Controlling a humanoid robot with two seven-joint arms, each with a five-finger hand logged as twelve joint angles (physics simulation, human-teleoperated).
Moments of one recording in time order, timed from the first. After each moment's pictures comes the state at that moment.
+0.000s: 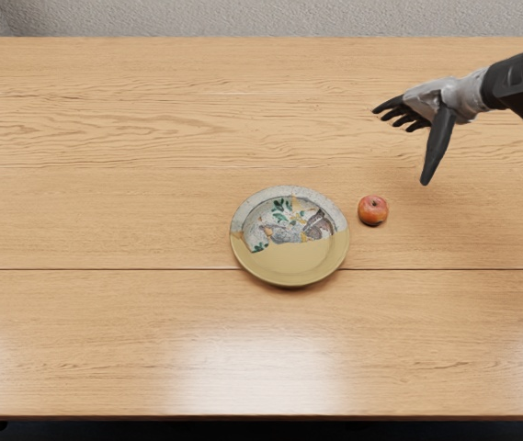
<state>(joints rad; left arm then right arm) -0.03 0.00 0.06 -0.32 0.00 -0.02 0.09 1.60 -0.42 -0.61 0.65 -0.19 0.61 -0.03</state>
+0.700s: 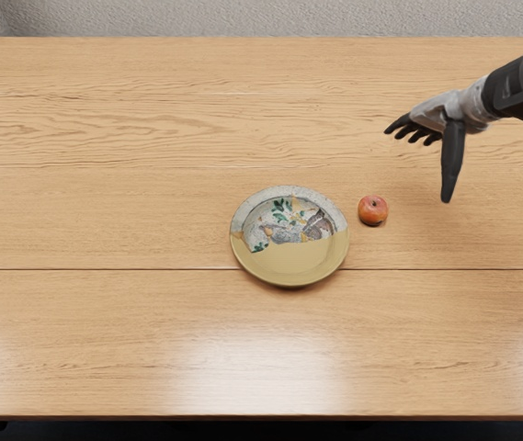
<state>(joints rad) -0.03 0.00 0.06 -0.32 0.00 -0.02 0.09 1.79 -0.48 -0.75 0.97 -0.22 0.47 -0.15</state>
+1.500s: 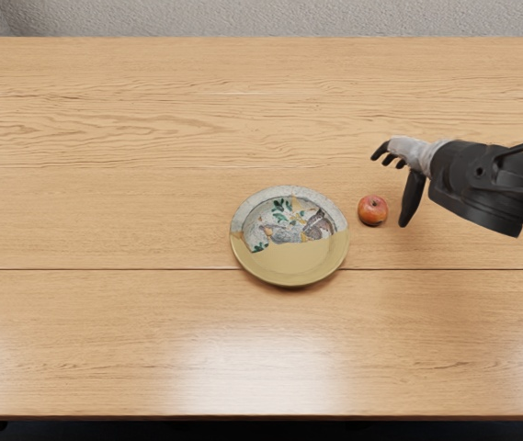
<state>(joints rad) -0.03 0.00 0.06 -0.32 0.00 -0.02 0.09 1.79 -0.46 -0.77 1.53 -0.28 -0.40 -0.38</state>
